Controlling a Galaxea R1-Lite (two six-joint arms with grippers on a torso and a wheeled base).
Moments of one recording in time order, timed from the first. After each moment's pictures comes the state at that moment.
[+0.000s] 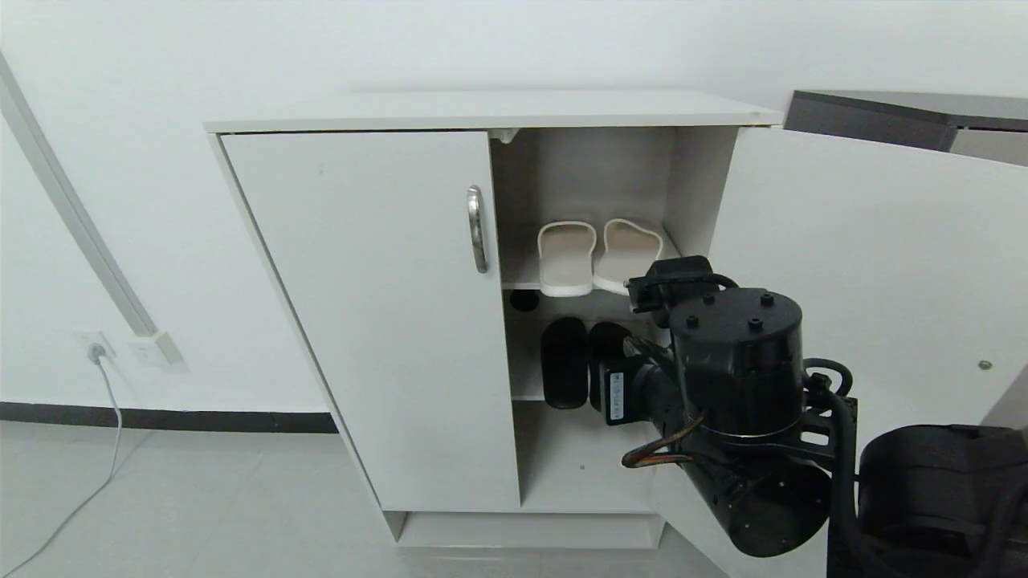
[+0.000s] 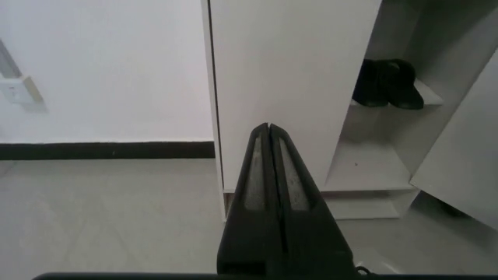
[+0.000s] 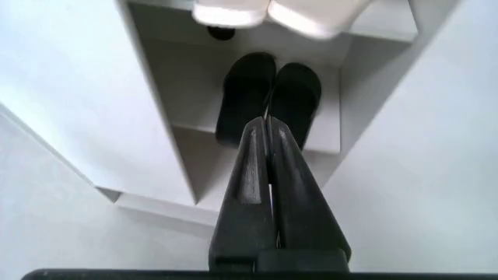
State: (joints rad) left arm 0.00 0.00 0.00 0.00 0.00 -0.01; right arm 0.98 1.78 -0.95 -0.60 -0.78 0.17
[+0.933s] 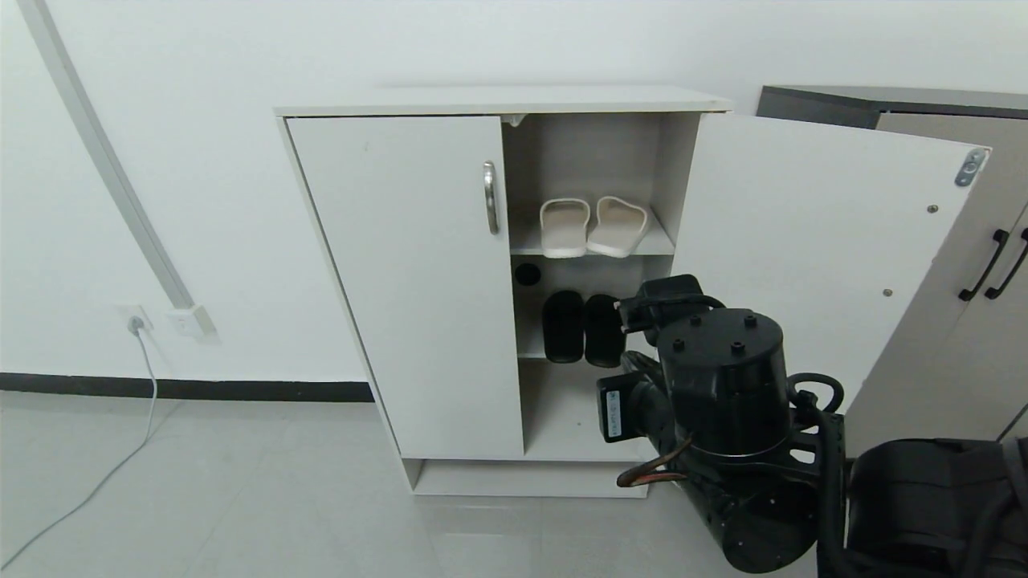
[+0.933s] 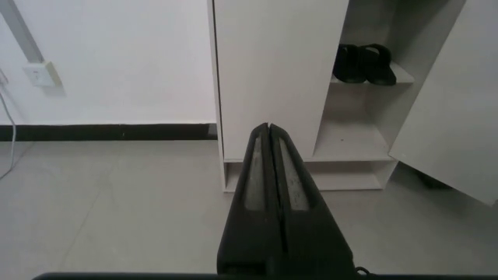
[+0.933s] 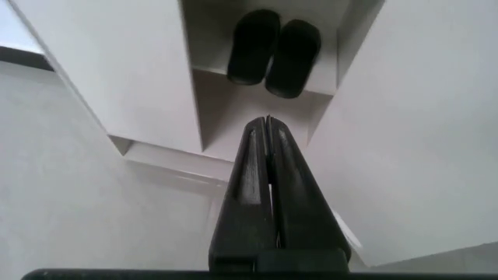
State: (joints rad) left arm 0.00 0.00 0.00 0.00 0.00 -0.01; right arm 0.97 1.80 -0.93 -0.60 -0.78 0.17
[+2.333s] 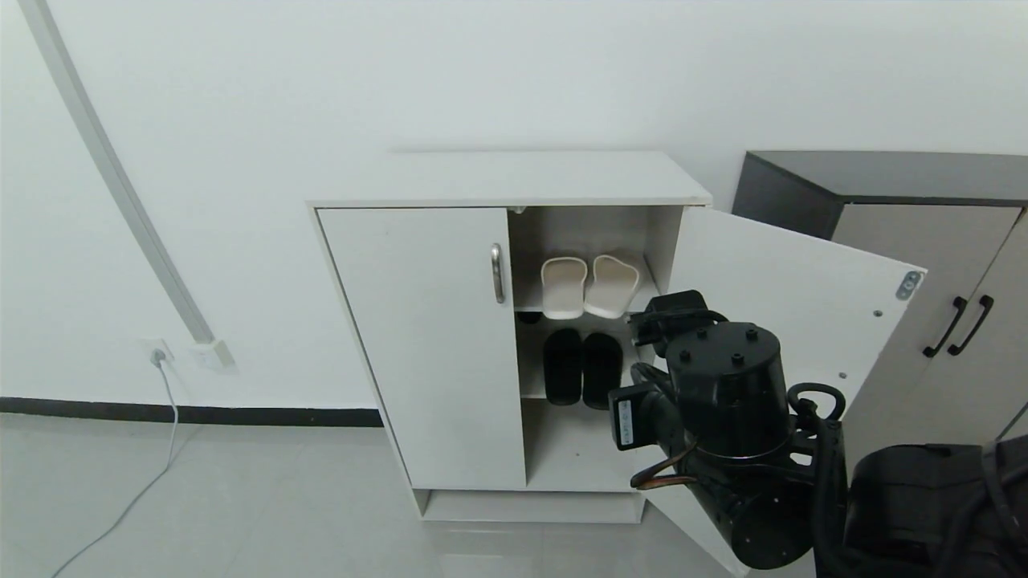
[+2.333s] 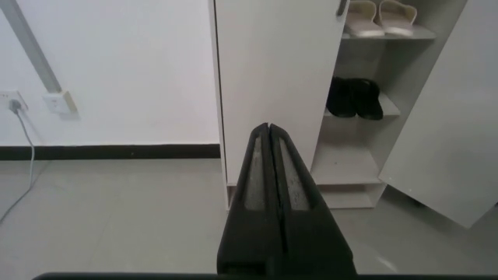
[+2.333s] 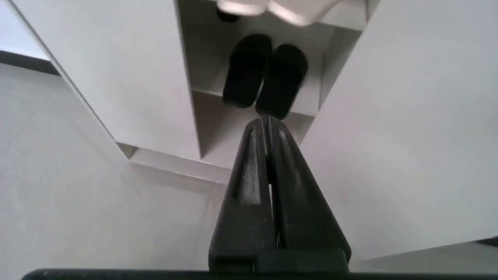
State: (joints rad) left arm 0.00 0.00 0.00 0.00 0.00 0.00; right arm 0.93 1.81 -0.87 -0.63 -0.74 0.17
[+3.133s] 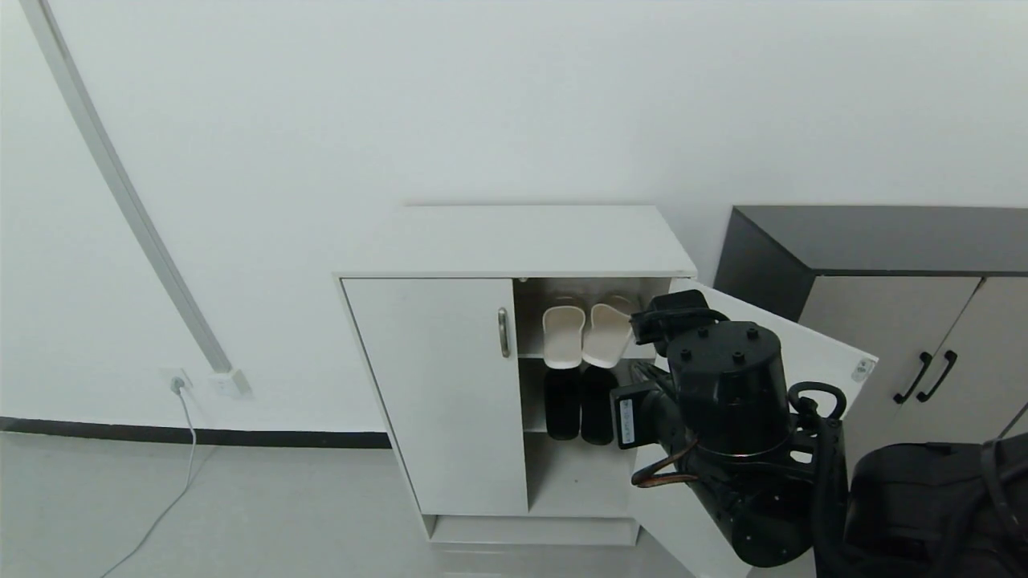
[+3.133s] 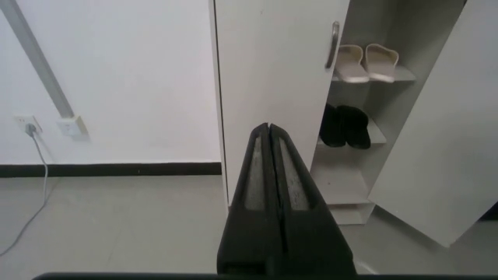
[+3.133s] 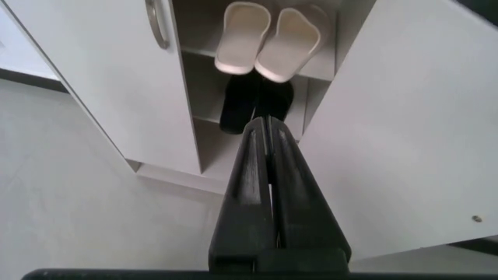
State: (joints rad) left arm 0.00 0.00 0.00 0.00 0.00 0.00; right arm 0.93 1.81 -0.87 -0.63 -0.74 0.17
